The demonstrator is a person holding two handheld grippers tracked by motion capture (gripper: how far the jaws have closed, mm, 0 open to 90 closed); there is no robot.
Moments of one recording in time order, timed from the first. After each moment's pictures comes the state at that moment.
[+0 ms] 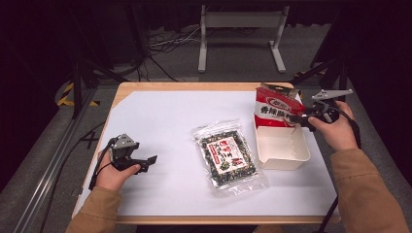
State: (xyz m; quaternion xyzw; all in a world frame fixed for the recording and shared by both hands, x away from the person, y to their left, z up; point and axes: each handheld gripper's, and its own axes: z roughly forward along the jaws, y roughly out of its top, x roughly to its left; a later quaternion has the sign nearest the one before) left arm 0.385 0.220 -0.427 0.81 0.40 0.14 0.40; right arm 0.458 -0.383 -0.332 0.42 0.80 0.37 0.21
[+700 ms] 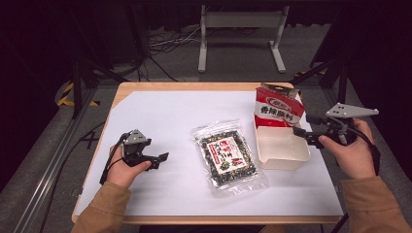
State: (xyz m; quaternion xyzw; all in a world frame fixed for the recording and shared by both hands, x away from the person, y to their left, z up) left arm 0.391 0.190 -0.417 0.82 0.38 0.13 0.42; right arm 0.370 -0.360 -0.299 0.39 0.78 0.43 0.24
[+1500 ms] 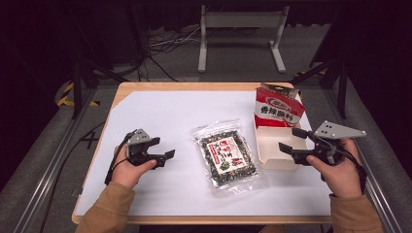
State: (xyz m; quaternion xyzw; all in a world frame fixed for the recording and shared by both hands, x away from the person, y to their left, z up) left arm 0.390 0.171 -0.412 0.79 0.37 0.10 0.48; right arm 0.337 -0.328 -0.323 0.35 0.78 0.47 0.23
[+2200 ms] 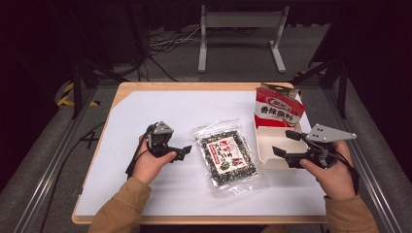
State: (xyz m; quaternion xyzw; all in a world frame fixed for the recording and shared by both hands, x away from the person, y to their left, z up) left arm 0.422 0.118 -0.417 0.81 0.38 0.11 0.43; right arm 0.336 -0.314 -0.330 0.32 0.79 0.46 0.23
